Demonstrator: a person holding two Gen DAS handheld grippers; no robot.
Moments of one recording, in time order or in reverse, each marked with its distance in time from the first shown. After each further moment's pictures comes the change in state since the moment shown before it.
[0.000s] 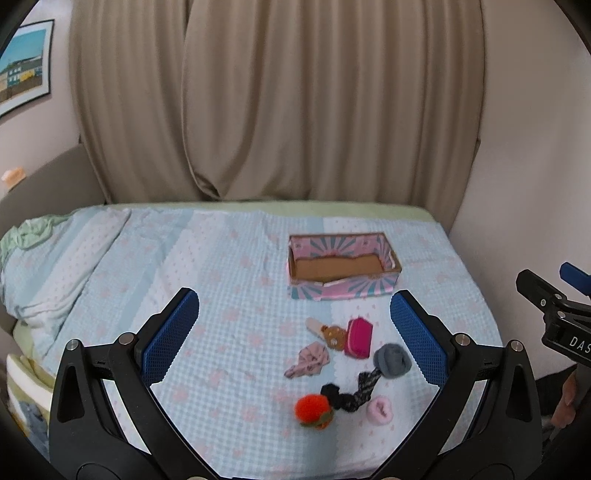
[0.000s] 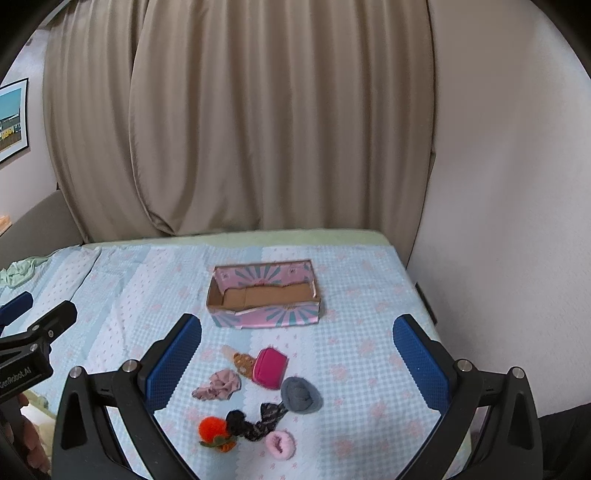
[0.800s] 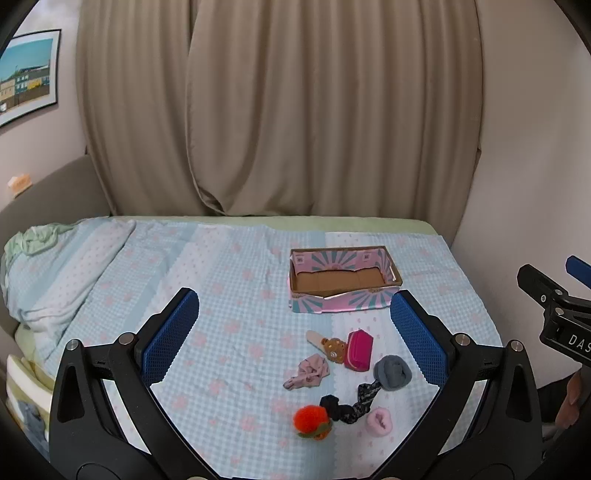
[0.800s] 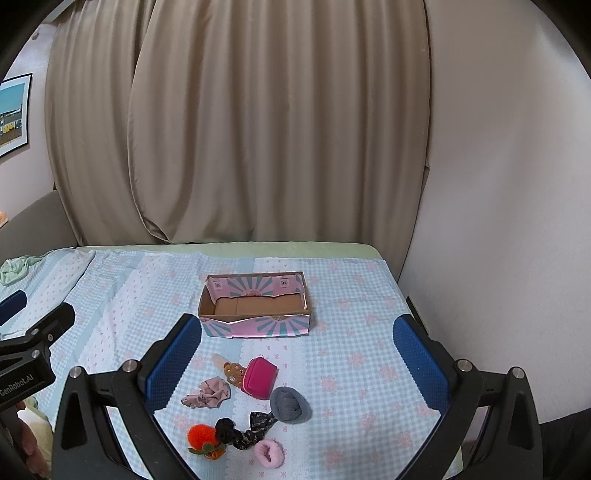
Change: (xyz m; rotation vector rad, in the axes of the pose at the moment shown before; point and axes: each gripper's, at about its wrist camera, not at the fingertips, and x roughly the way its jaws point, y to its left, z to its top) left arm -0.015 -0.012 -0.003 -0.001 -0.084 0.024; right arm -0.011 0.000 0.004 -0.019 -0.063 -0.045
